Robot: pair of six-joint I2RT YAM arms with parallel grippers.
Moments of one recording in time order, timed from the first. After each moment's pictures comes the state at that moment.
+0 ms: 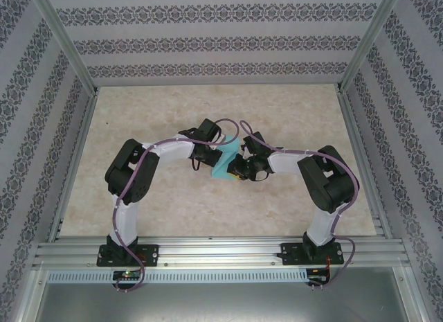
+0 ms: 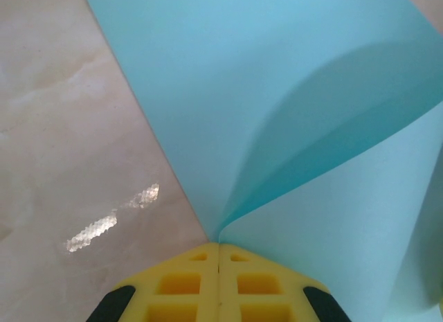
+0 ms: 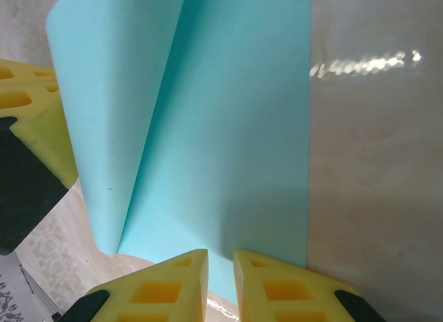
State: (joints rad) left arm -0.60 2.02 1.34 -0.46 0.09 -0.11; right arm 0.51 1.82 0.90 -0.14 -0.48 0.84
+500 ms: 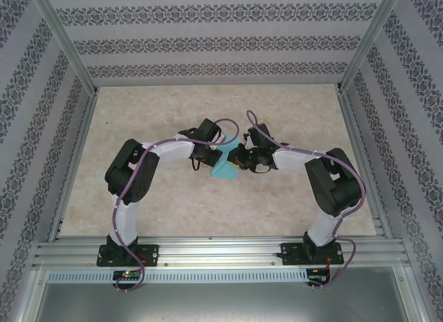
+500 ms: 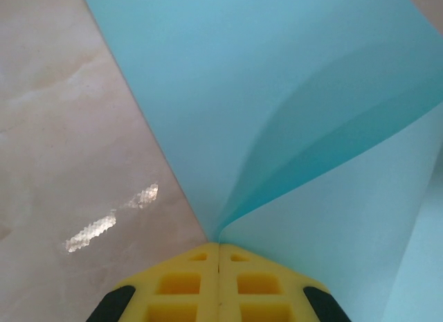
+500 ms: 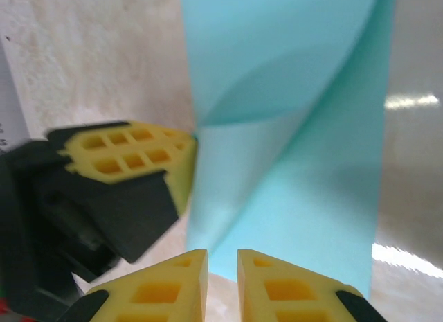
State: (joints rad) left arm -0.60 2.02 1.34 -0.46 0.09 -0.11; right arm 0.47 1.76 0.94 -0.07 -0.51 0.88
